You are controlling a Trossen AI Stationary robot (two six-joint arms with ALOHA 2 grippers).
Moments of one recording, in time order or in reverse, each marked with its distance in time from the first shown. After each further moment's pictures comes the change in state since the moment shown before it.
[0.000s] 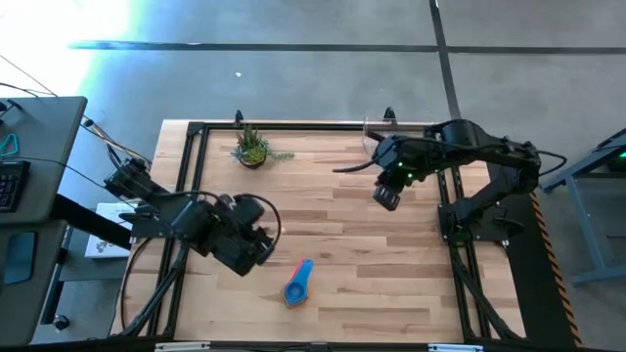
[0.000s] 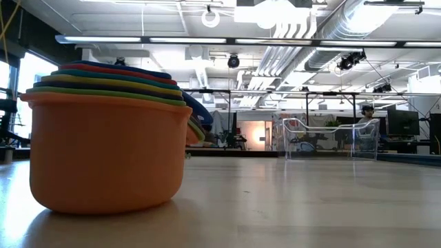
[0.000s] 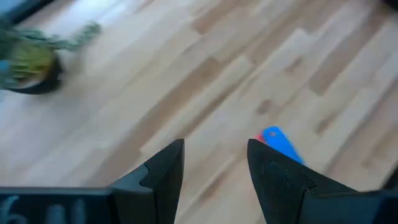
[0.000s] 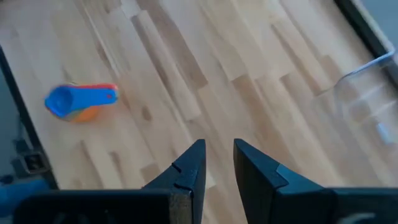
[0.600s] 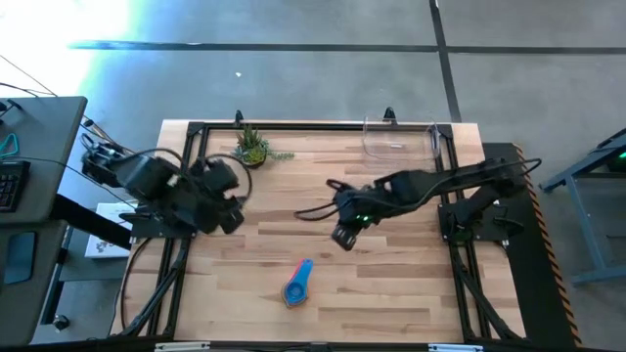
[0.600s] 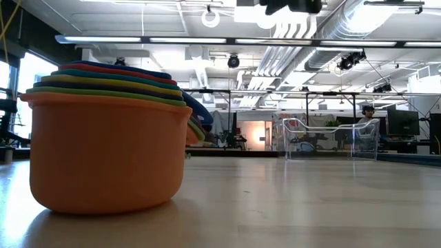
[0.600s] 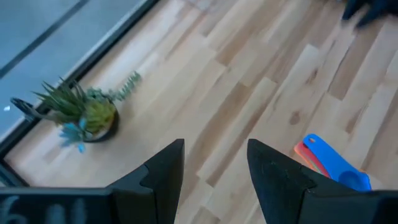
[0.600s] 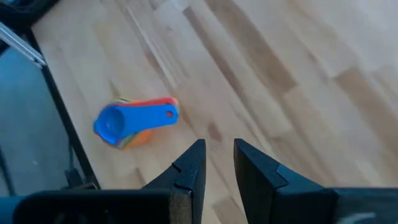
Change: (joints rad) left arm 0.081 -0.233 -0.011 -0.097 -0.049 0.318; right arm 0.162 0.126 -0.302 0.494 -0.034 0.266
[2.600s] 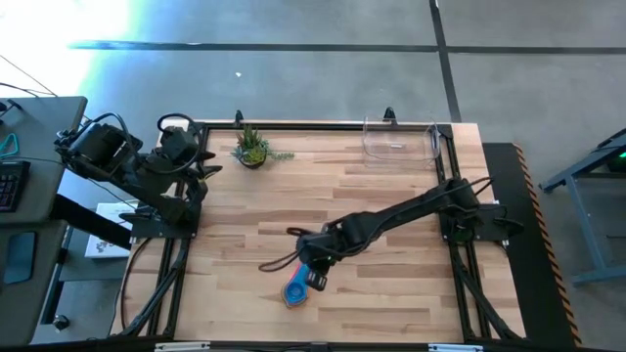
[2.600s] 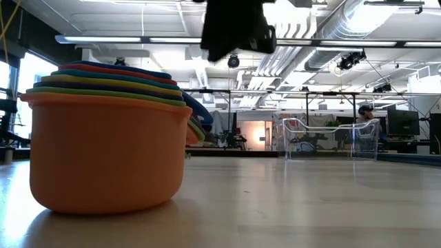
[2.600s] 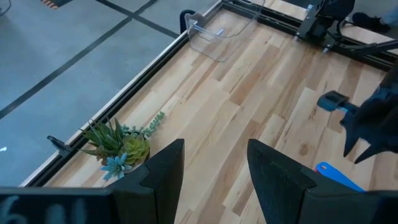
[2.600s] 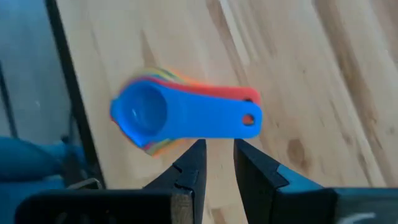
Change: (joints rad) left arm 0.062 -0.250 0.000 0.001 -0.085 0.195; right arm 0.096 0.388 0.124 0.216 -0.132 -0.110
